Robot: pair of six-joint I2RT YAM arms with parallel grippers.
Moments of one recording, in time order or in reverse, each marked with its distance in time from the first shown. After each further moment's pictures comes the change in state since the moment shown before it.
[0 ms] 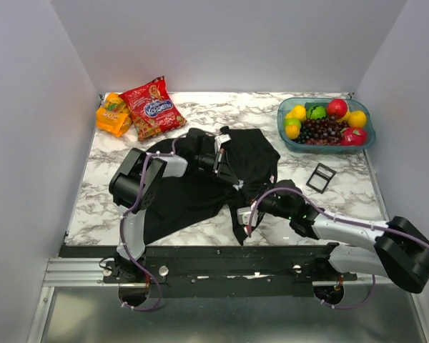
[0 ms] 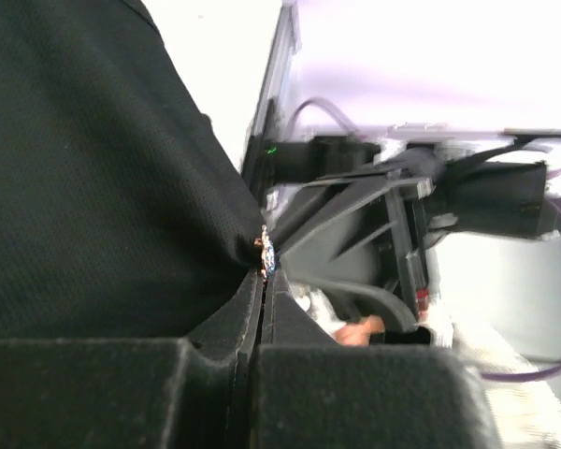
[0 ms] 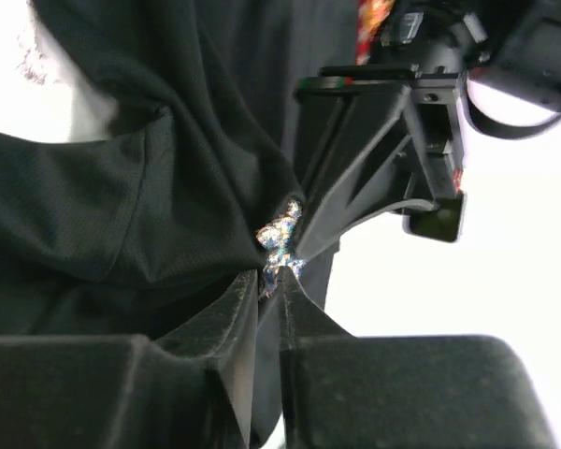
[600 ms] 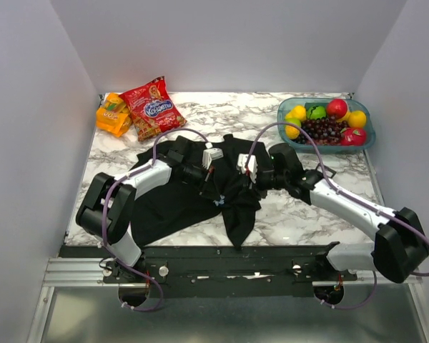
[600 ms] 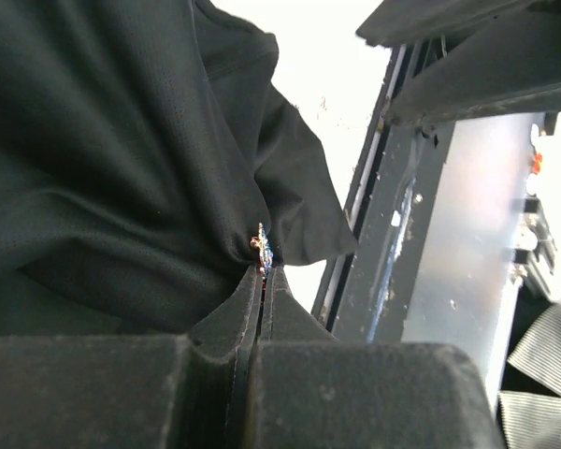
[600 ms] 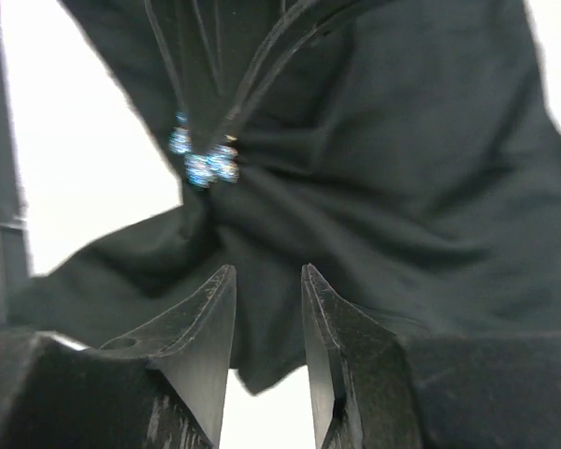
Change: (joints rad) left arm -0.014 -0.366 -0.040 -0.920 -0.279 1.024; right arm -0.128 0.017 0.462 -0.731 -0.256 0.855
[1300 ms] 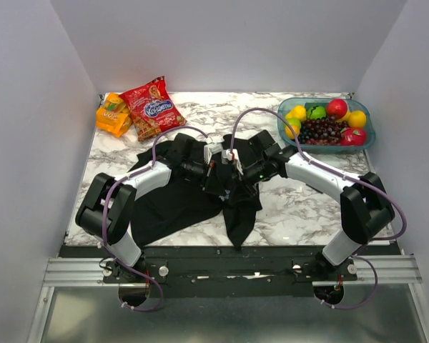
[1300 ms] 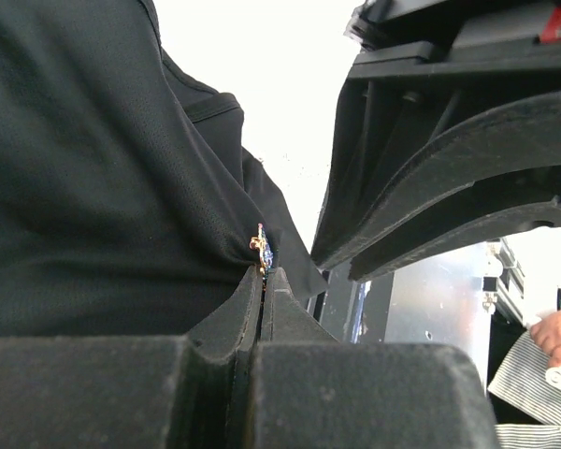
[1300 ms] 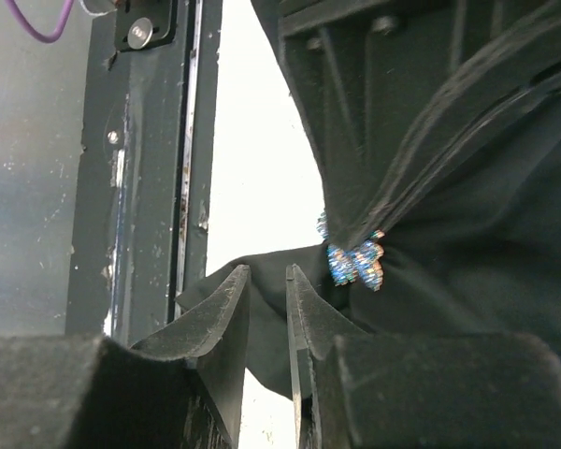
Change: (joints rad) left arm 0.000 -0.027 -0.053 0.244 0.074 -0.186; right arm -0.032 0.386 0.351 -0.402 -0.432 -0.003
